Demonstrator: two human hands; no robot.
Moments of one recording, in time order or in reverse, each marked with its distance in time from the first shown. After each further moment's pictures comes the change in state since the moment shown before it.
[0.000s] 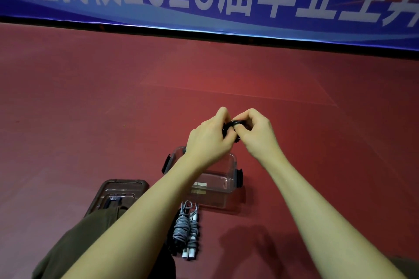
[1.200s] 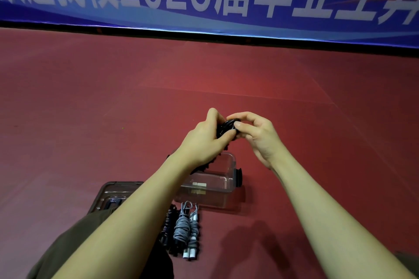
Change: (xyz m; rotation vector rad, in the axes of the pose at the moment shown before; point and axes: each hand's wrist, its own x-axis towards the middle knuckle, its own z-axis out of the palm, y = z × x) left_hand -0.003 -0.010 -0.012 -0.223 -0.198 -0.045; right_hand 0.001 0.007 -0.012 0.427 -0.175 0.121
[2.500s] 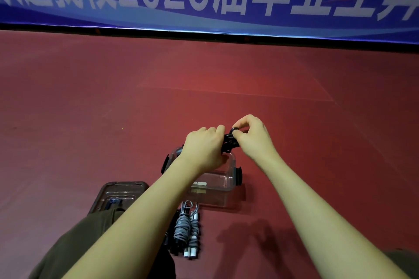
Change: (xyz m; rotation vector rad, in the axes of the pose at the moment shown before) left_hand 0.008 -0.014 0.024 0.870 -0.011 0.121; right_hand 0.000 0.008 0.010 -0.630 0.243 0.014
